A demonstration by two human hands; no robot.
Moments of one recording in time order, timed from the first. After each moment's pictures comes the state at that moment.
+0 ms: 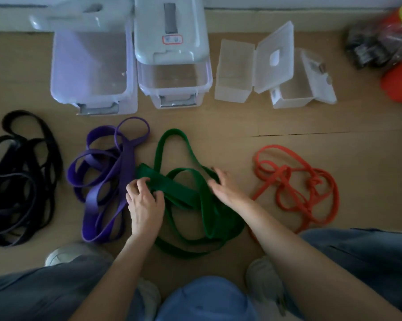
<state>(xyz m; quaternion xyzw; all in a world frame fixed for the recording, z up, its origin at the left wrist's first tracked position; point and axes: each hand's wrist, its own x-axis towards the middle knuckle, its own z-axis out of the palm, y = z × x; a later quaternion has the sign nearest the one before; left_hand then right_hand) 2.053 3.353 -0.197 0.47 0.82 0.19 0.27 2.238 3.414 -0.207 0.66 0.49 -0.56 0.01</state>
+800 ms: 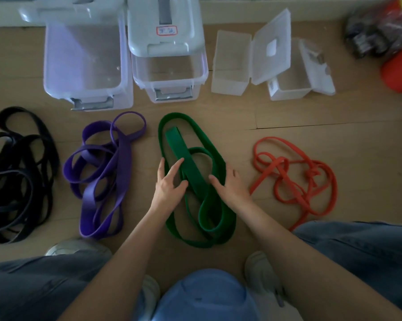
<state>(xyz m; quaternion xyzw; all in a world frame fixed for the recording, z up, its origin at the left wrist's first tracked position) 2.078 3.380 -0.207 0.49 0.71 0.19 0.47 2.248 3.392 -0.211 0.74 0.53 -0.42 0.01</state>
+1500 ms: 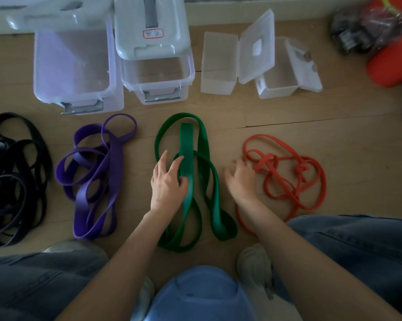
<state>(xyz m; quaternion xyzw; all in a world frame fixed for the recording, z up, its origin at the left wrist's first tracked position) 2.109 3.379 -0.176 0.59 0.72 0.15 0.33 2.278 3.399 -0.182 0.79 0.50 -0.35 -0.07</state>
